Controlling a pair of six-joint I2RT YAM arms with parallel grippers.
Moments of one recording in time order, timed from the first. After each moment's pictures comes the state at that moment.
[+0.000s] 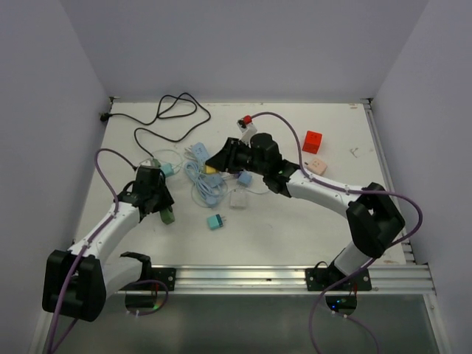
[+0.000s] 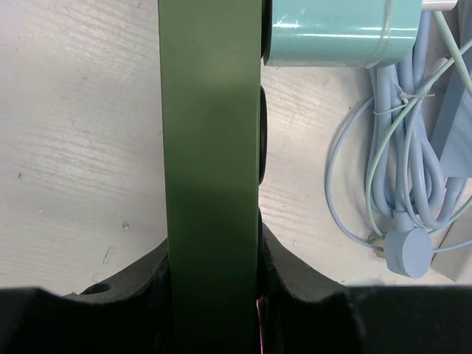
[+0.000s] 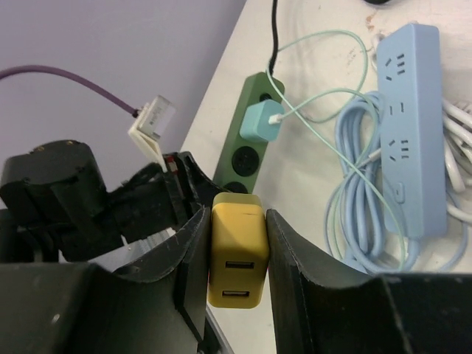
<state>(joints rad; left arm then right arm) -0.19 1.09 0.56 -0.44 -0.12 -0.63 0.76 1.63 1.10 0.29 -0.23 0.81</state>
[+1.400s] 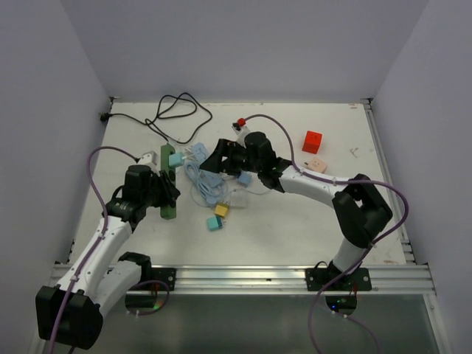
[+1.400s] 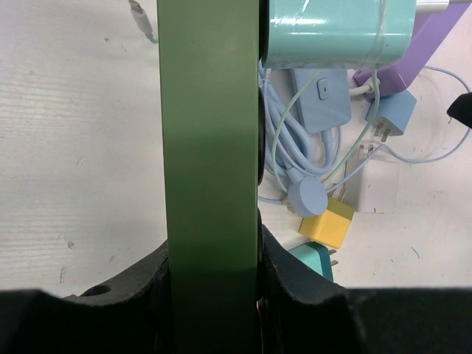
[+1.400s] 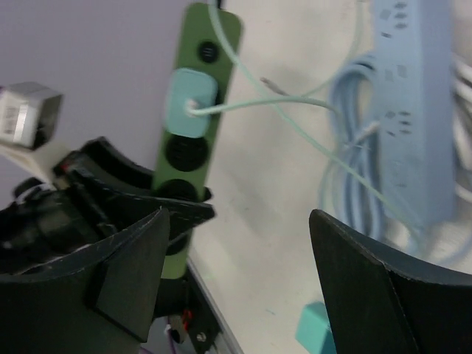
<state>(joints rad) -0.19 0.87 0.58 -0.44 0.09 -0.49 0.72 1.72 1.10 0.23 -0.31 0.82</state>
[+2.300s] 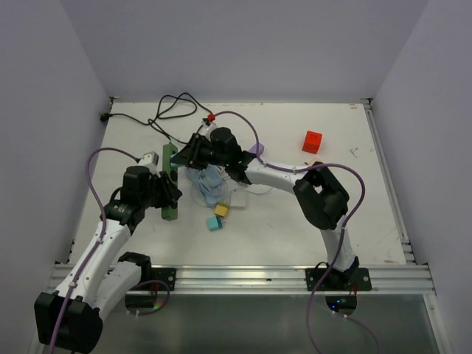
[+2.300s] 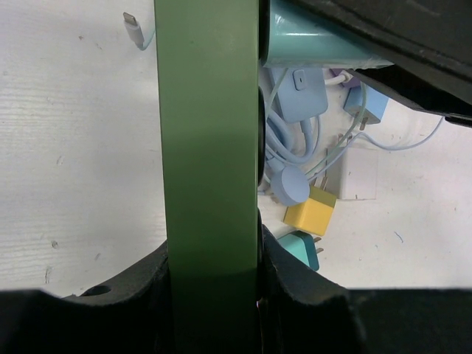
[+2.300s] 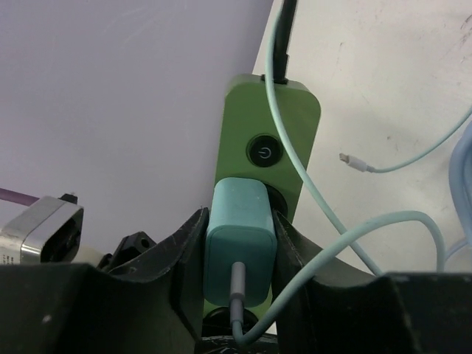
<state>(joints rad) -0.19 0.83 0.58 -0.46 0.15 -0.49 0.85 2.07 1.51 0.31 -0.28 1.03</state>
